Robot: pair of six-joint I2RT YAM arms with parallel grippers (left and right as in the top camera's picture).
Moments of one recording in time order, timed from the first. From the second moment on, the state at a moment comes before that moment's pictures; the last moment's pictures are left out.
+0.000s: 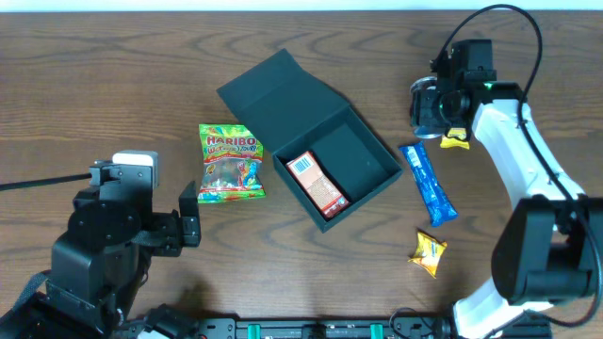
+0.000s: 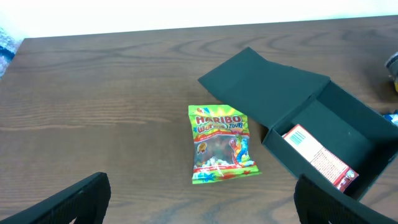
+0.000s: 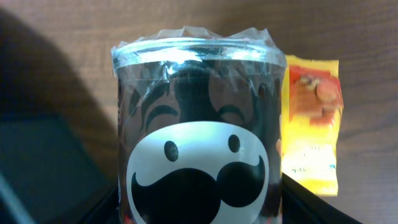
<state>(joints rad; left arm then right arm) -0.47 0.77 1.34 -1.21 -0.32 -0.22 0.02 1.79 1.36 -0.70 -0.06 0.08</state>
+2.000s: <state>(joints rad) -0.47 0.77 1.34 -1.21 -0.32 -0.22 0.57 1.68 1.09 -0.51 0.03 0.03</state>
